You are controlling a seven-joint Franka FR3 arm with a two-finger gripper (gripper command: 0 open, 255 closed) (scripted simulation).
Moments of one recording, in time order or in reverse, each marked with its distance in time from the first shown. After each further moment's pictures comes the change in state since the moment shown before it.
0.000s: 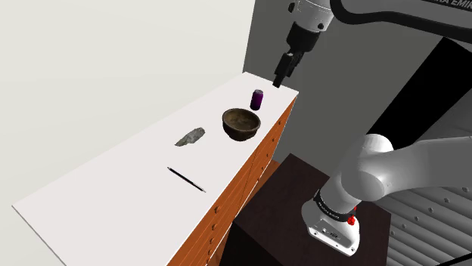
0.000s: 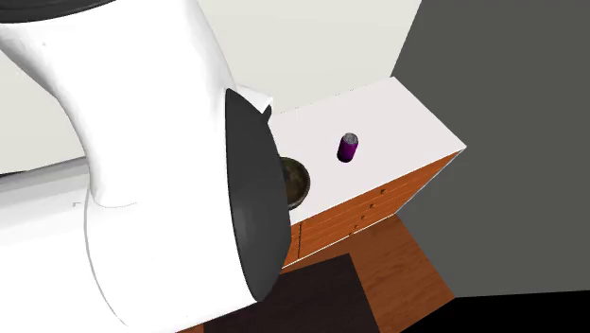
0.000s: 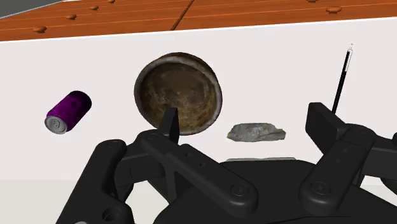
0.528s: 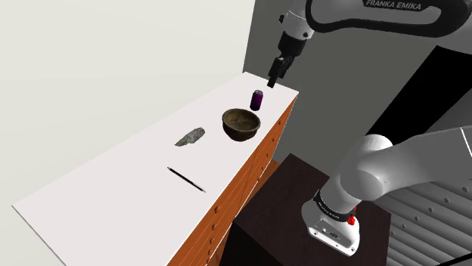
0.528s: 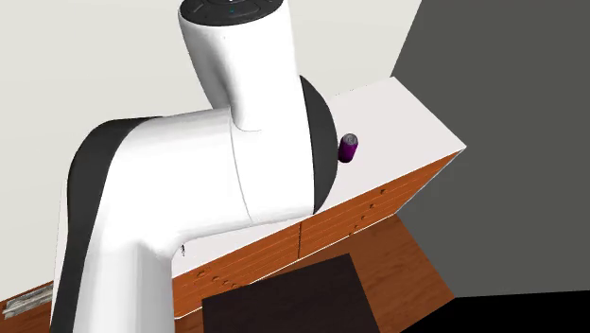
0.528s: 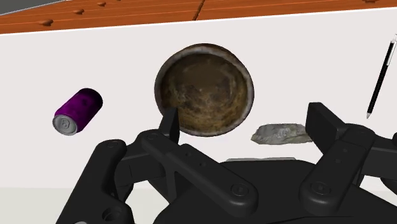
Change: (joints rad) arm -0.033 0.139 -0.098 -0.006 -0.047 0.124 -0.100
